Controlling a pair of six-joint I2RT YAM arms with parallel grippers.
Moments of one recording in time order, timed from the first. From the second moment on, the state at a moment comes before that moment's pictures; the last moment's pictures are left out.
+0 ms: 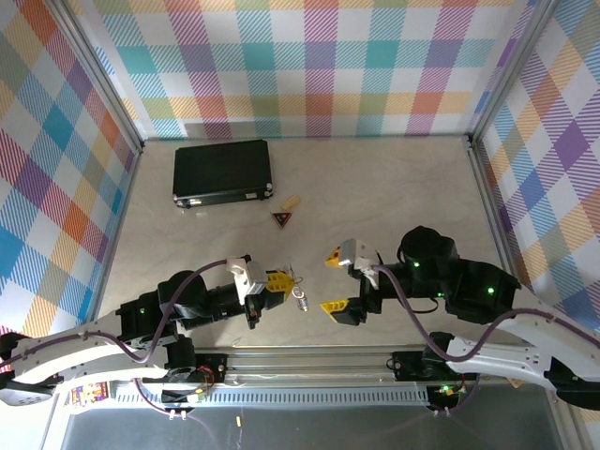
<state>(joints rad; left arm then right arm) -1.27 0.60 0.72 -0.21 -0.07 -0.06 1.12 0.83 1.12 -0.68 -0.28 -0.09</state>
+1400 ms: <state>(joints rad) -1.27 0.30 0.64 -0.56 -0.28 -0.18 0.73 1.81 1.27 -0.51 -0.56 0.07</state>
